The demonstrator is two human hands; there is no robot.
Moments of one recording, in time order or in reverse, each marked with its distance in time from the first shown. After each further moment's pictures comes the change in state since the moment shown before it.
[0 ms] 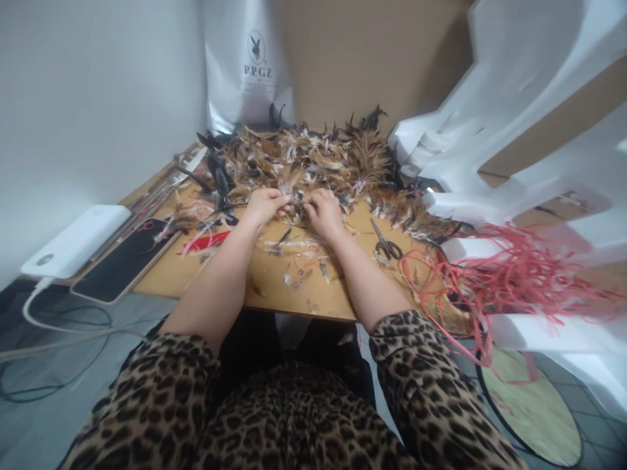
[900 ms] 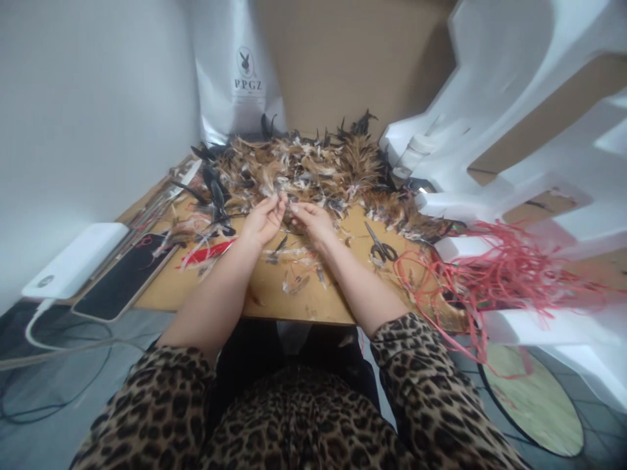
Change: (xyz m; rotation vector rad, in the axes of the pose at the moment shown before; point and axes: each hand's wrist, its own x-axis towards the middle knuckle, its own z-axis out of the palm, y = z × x) left_hand -0.003 0.003 0.009 -0.690 -0.027 -0.131; right_hand 0.001 -0.025 0.011 1.293 -0.028 0.670
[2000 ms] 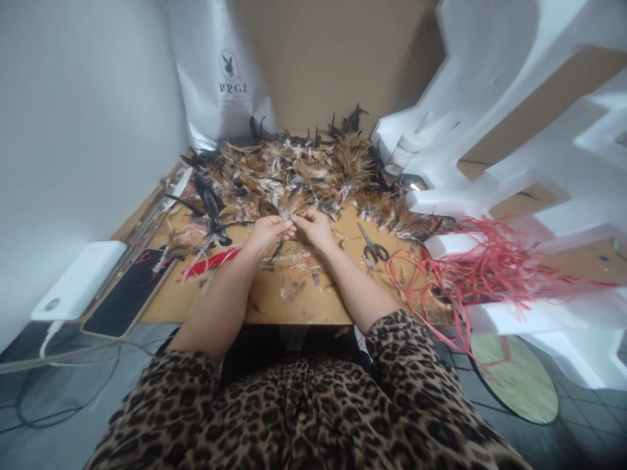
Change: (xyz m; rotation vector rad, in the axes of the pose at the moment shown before) left_hand -0.004 -0.018 -0.005 0.496 -0.122 -0.156; right_hand 0.009 0.005 -0.023 -0.383 0.110 -0.236
